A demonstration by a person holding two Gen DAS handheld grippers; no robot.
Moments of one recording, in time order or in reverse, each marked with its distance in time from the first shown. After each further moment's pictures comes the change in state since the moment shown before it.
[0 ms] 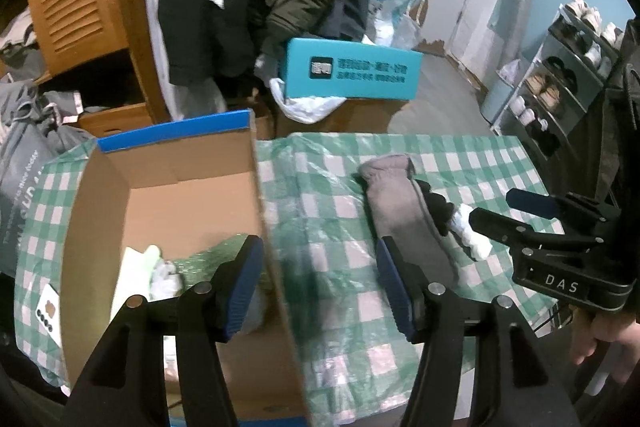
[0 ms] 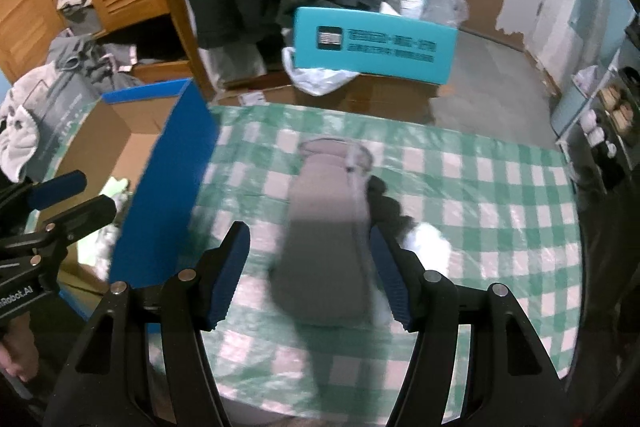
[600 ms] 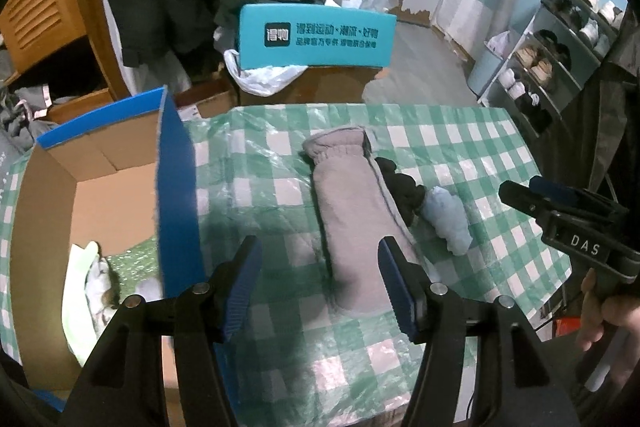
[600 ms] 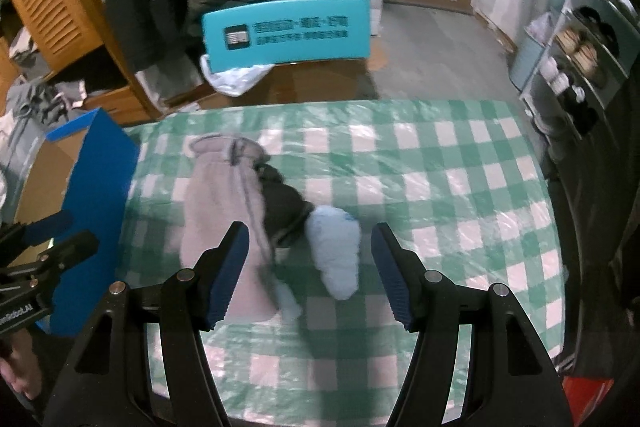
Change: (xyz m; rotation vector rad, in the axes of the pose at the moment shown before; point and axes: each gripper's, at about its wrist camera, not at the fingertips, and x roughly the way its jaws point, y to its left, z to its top) left arm 0.052 -0.056 0.006 0.025 0.109 -0.042; right arm 0.004 -0.100 -0.018 0.178 0.010 -0.079
